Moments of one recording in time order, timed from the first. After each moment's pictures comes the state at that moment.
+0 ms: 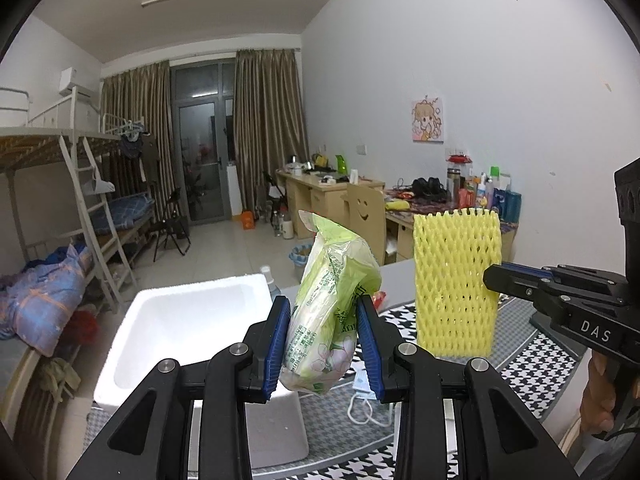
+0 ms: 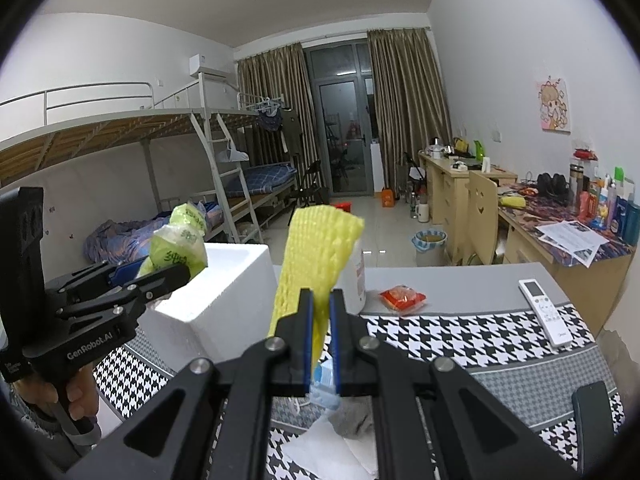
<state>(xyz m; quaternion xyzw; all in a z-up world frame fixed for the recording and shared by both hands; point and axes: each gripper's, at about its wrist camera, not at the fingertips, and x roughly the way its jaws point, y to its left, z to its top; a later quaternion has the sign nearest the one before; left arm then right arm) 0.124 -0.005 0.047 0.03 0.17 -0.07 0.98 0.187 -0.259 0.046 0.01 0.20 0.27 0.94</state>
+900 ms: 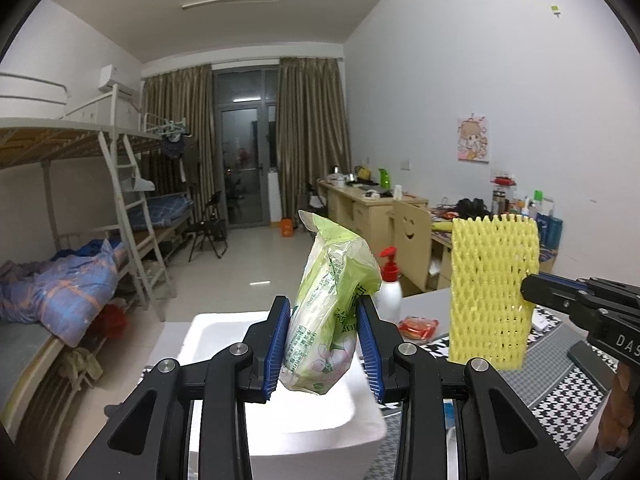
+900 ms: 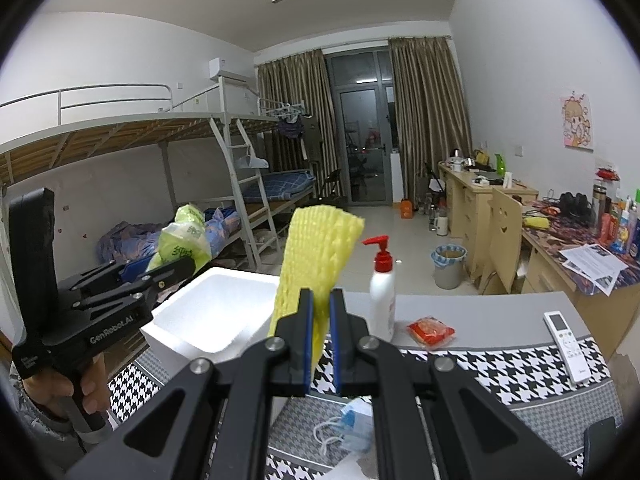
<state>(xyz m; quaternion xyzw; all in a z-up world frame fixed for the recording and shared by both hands) 0.144 0.028 0.063 0.01 0.16 0.01 0.99 0.208 -0.224 0.070 0.00 0.18 0.30 0.94</state>
